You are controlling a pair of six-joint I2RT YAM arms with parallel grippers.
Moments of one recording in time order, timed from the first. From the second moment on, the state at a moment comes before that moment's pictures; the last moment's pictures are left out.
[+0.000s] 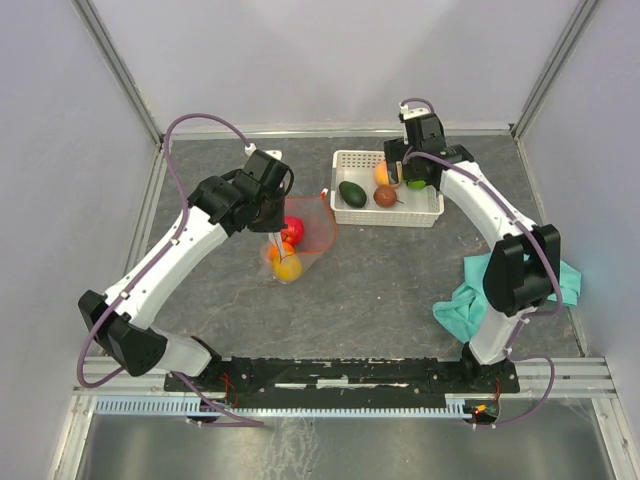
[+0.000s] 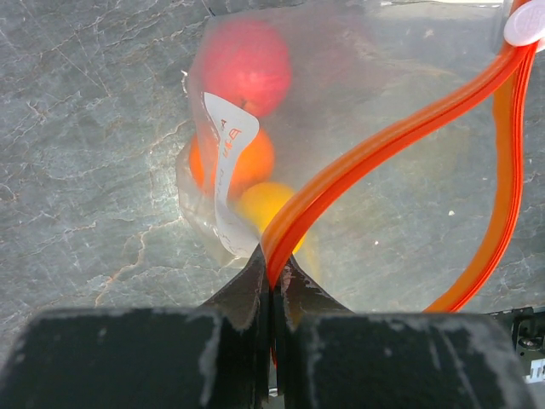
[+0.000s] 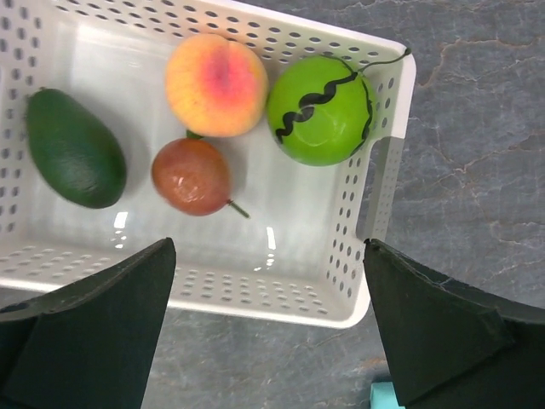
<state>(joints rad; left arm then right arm) -0.63 1.41 1.53 -1.09 -0.24 -0.51 0.33 1.77 1.60 -0.58 0.25 0.06</state>
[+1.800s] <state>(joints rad) -0.63 1.43 1.53 -1.09 -0.26 -0.51 0.18 2.24 1.84 -0.51 0.03 -0.35</state>
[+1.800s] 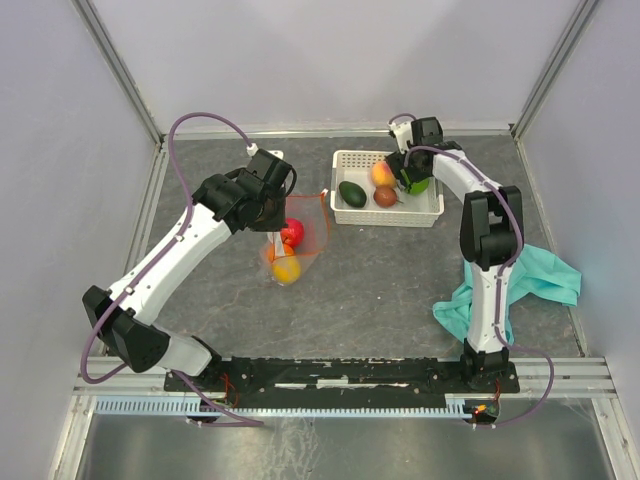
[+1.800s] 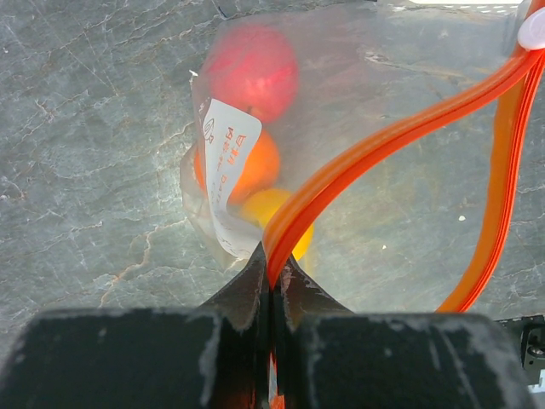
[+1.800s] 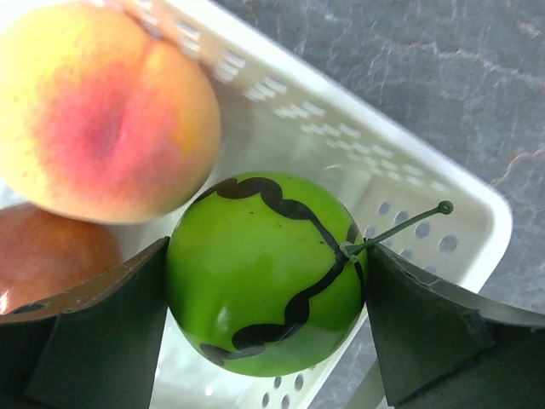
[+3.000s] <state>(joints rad) -0.63 1.38 1.47 -1.01 -0.13 -0.51 0.55 1.28 1.33 -0.34 -0.22 0.22</state>
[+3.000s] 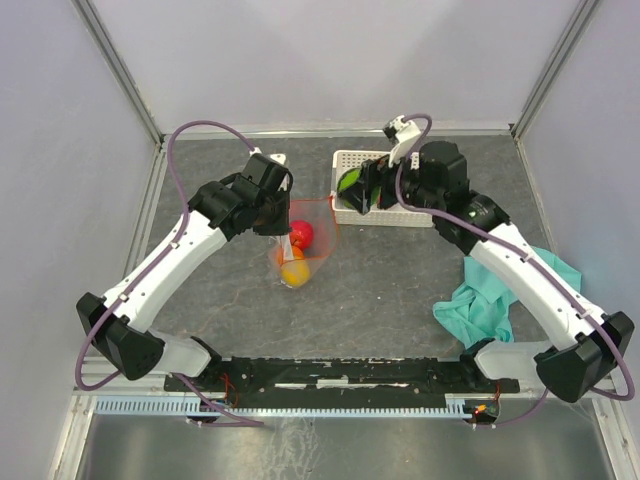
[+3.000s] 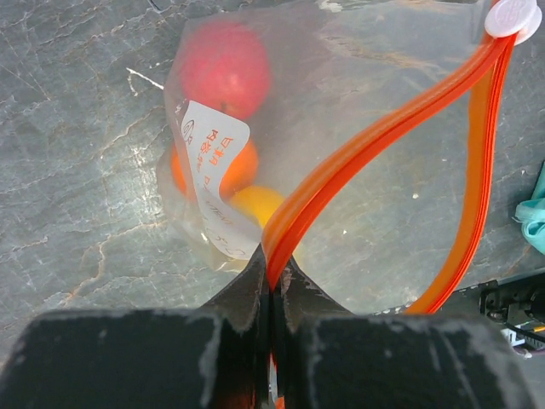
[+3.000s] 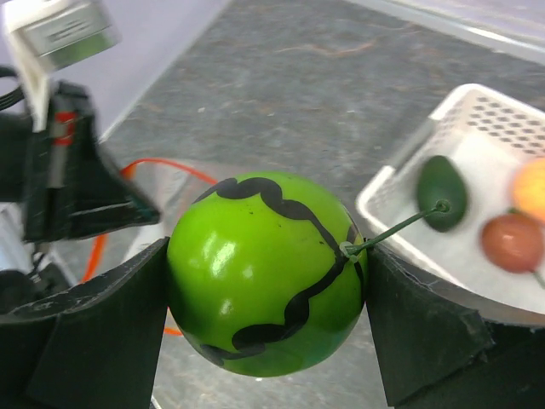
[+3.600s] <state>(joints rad) -0.63 1.38 1.45 -0.98 -0.09 -0.51 0.80 1.41 1.20 -0.12 -0.26 0.32</state>
